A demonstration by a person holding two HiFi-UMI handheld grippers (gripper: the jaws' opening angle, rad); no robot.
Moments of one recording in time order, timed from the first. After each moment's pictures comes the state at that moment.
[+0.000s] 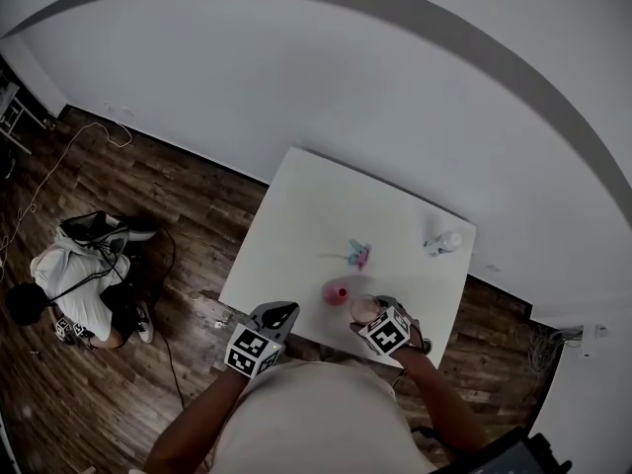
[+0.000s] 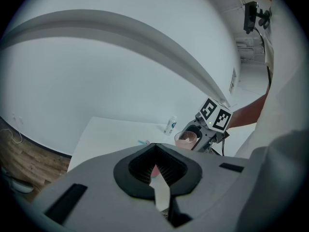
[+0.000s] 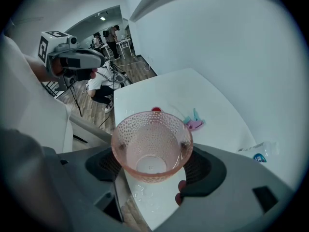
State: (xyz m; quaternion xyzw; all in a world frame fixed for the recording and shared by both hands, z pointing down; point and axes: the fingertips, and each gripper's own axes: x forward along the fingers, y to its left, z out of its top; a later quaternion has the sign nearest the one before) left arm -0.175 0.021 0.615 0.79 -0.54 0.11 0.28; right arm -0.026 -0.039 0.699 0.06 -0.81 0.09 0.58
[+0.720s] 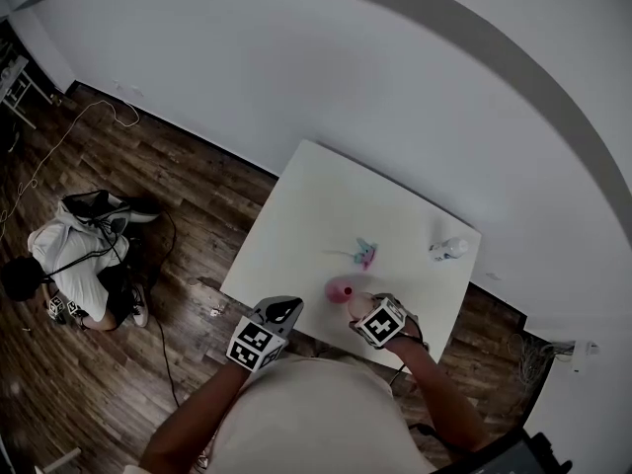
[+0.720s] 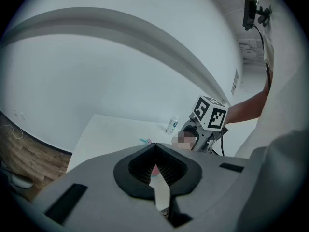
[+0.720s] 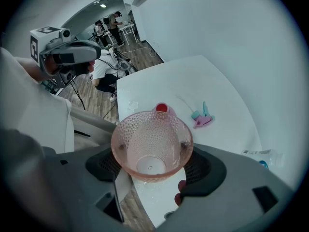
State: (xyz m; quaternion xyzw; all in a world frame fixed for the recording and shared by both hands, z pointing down) left arm -0.181 0.022 0.622 0.78 -0.54 0.10 0.29; right arm -0.038 -0.035 0.711 0.01 -0.76 0.10 0.64
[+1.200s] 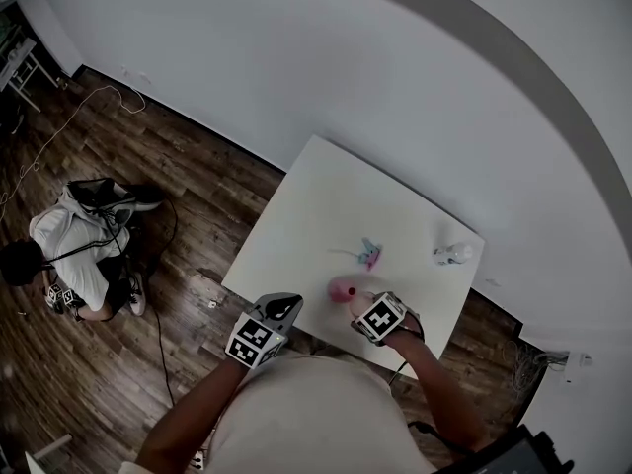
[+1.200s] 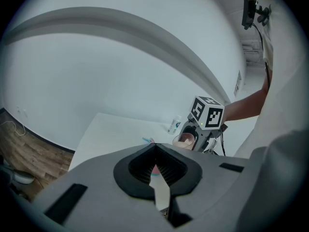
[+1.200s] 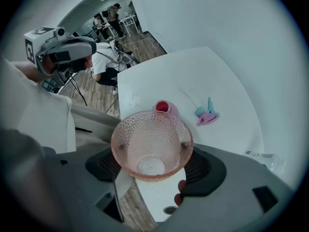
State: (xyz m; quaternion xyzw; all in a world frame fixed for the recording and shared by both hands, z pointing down) left arm -0.195 0.026 0.629 0.77 -0.55 0.10 0.30; right arm -0.042 -0.035 0.721 -0.01 -0.73 0.11 0.67
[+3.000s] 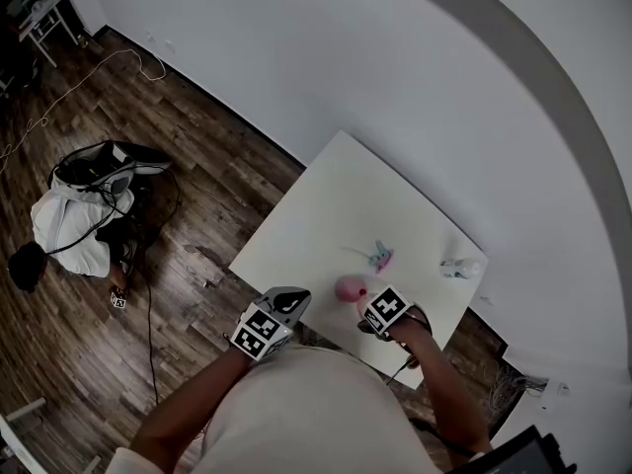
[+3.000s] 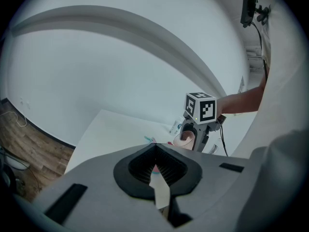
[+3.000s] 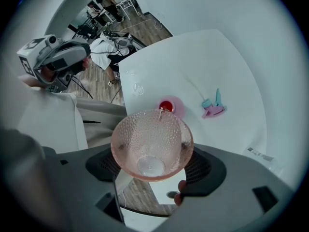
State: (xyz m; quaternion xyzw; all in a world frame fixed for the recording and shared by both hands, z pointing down) left arm -0.206 0.034 0.646 0.76 -0.56 0.08 0.31; right arm -0.047 -0.035 0.716 -0.05 -0.66 0.13 0.74
